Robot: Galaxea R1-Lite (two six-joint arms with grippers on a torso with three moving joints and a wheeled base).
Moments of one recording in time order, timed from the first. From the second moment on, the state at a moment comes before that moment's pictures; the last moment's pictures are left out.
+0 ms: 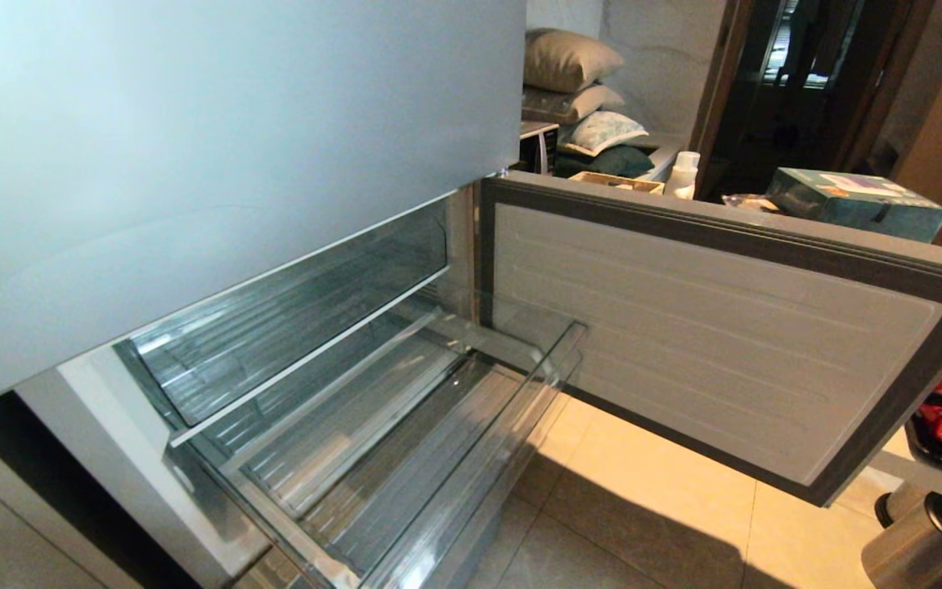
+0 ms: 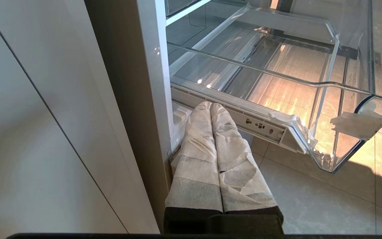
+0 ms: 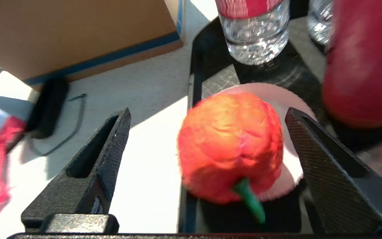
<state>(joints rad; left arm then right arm) 0.00 0.00 -0.01 0.02 0.00 0.00 -0.68 2.55 -1.73 -0.62 0.25 0.31</state>
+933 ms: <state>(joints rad) 0.00 0.00 -0.01 0.02 0.00 0.00 -0.68 1.69 -1.00 -0.61 0.17 0.31</state>
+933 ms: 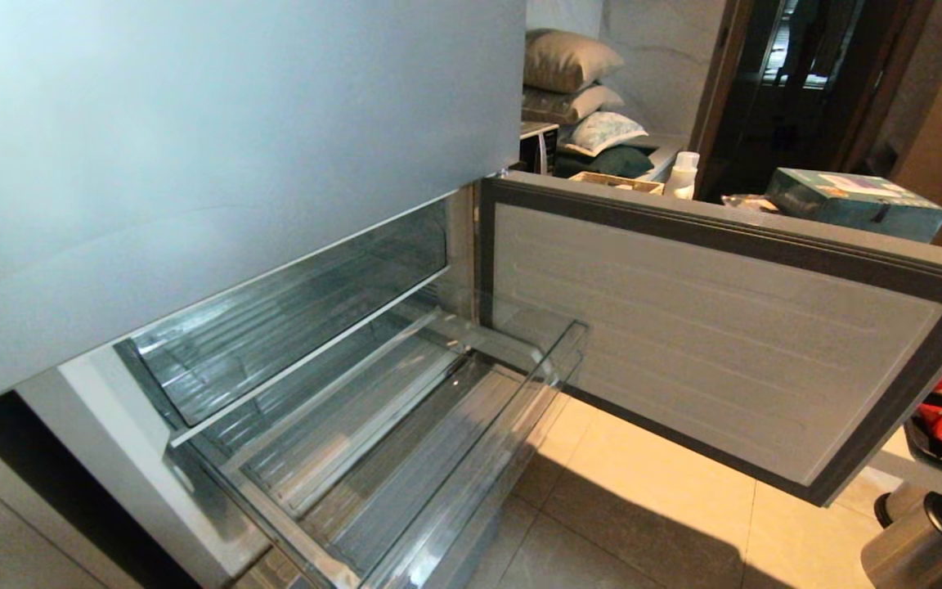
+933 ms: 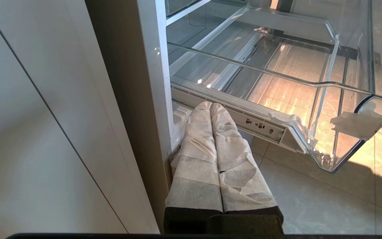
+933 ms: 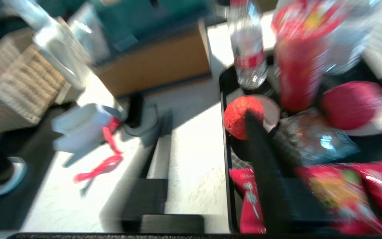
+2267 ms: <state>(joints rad) 0.00 0.00 -0.01 0.02 0.00 0.00 0.03 0.20 0.00 0.00 0.01 -0.06</state>
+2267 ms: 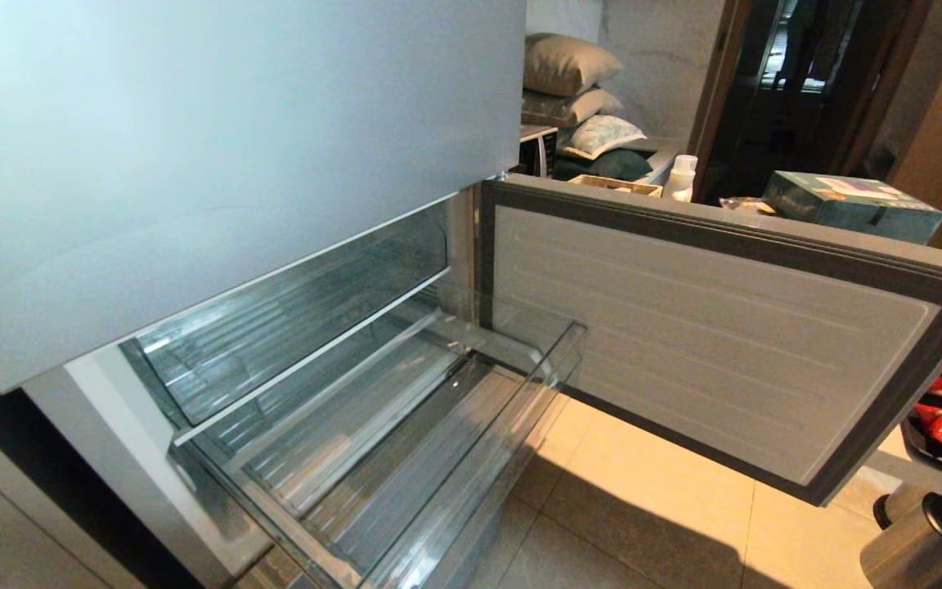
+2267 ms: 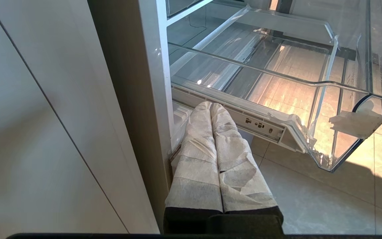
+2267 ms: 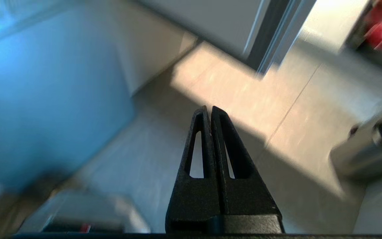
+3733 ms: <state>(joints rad) 0.00 0.00 -0.01 0.02 0.00 0.00 0.00 0.02 0.00 0.01 0.00 -0.04</state>
